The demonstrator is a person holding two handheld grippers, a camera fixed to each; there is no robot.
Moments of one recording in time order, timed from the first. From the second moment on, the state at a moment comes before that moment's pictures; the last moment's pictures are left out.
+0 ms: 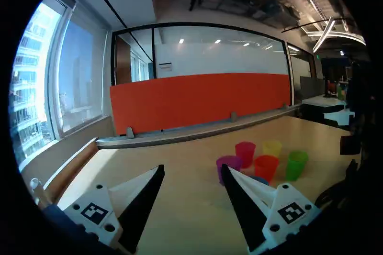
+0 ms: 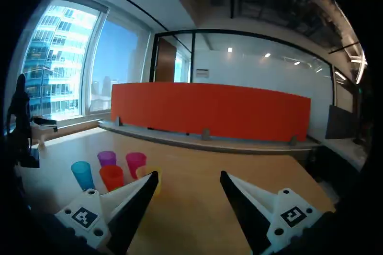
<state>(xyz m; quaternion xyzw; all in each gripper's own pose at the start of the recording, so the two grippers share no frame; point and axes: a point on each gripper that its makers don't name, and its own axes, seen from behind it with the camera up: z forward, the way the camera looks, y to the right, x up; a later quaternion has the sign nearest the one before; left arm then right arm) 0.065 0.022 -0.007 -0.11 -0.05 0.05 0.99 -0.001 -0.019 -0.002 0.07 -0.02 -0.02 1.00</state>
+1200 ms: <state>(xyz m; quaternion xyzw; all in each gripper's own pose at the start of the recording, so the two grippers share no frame) 0.094 0.004 -0.009 -0.05 0.01 0.03 1.00 0.027 0.024 -0.016 -0.05 0.06 0.01 1.00</state>
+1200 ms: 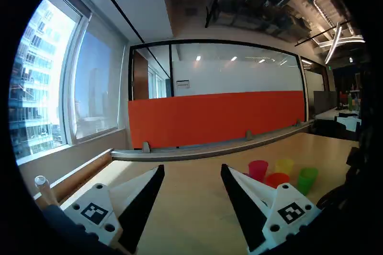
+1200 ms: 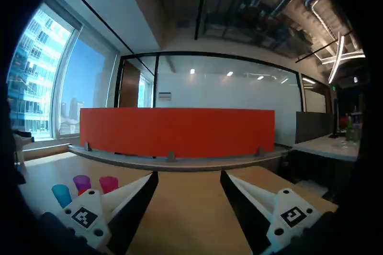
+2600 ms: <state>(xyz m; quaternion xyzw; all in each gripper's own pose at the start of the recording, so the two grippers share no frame) 0.033 -0.009 -0.003 0.01 0.03 0.03 1.00 0.026 0.025 -0.026 -0.08 0.03 0.01 1.00</state>
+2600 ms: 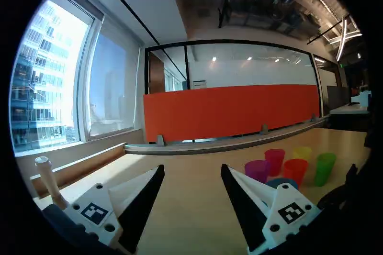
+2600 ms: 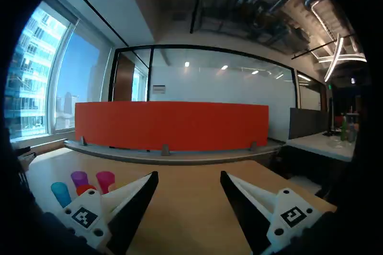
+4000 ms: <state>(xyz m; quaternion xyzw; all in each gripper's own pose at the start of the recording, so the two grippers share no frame) 0.002 0.001 0.001 0.00 0.01 0.00 1.00 0.031 0.022 -0.028 -0.08 0.03 0.00 1.00</state>
